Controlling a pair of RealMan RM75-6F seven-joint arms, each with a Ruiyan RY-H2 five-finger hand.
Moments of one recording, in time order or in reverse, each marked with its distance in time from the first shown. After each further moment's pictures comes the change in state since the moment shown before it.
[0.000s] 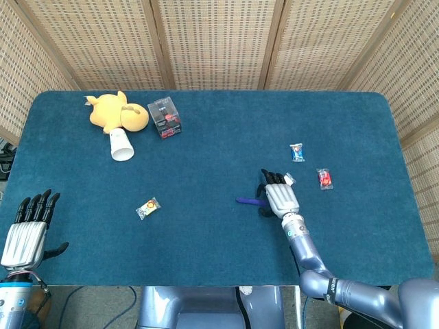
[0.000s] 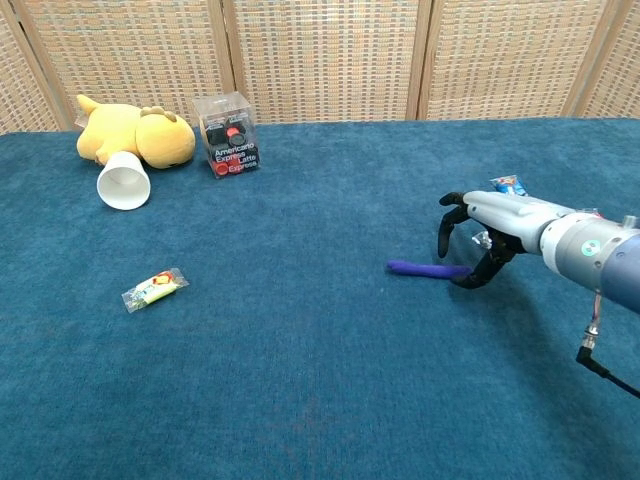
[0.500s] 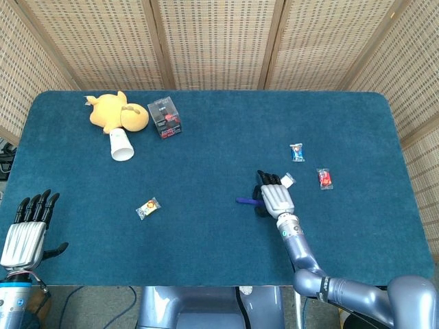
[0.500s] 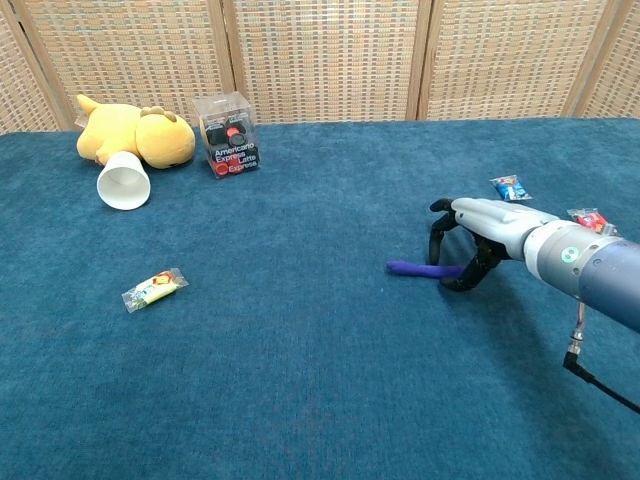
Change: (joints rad) left arm -0.004 0.002 0.004 0.002 -0.006 0.000 -0.007; right arm 0.029 -0.039 -0.010 0.031 0.031 0.009 0.005
